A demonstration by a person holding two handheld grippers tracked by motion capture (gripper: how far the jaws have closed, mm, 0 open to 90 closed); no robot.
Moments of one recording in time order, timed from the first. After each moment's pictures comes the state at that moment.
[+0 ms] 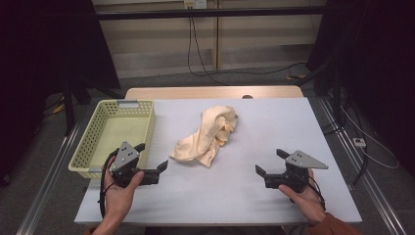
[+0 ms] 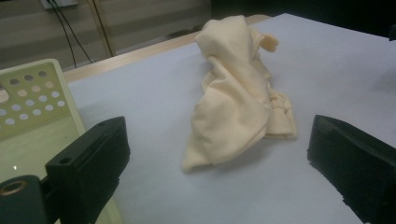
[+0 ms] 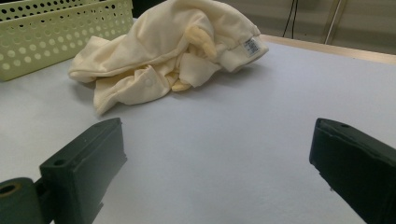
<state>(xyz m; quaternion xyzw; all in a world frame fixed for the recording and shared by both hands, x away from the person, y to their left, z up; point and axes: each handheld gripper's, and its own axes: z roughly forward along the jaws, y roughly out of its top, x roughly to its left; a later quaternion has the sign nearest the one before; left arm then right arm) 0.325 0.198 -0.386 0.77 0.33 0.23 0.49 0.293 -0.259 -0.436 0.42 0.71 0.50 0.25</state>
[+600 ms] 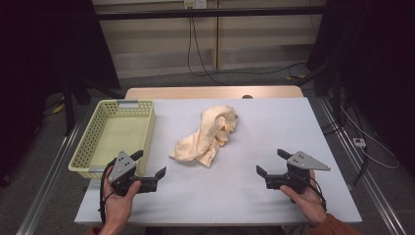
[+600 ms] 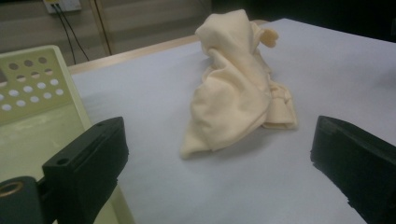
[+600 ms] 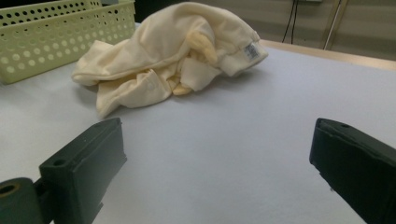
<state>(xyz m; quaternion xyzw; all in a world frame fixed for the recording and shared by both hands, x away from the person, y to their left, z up) 0.317 0.206 -0.407 0.76 0.34 0.24 0.51 0.289 -0.260 -0.434 0.42 0.70 0.51 0.26</state>
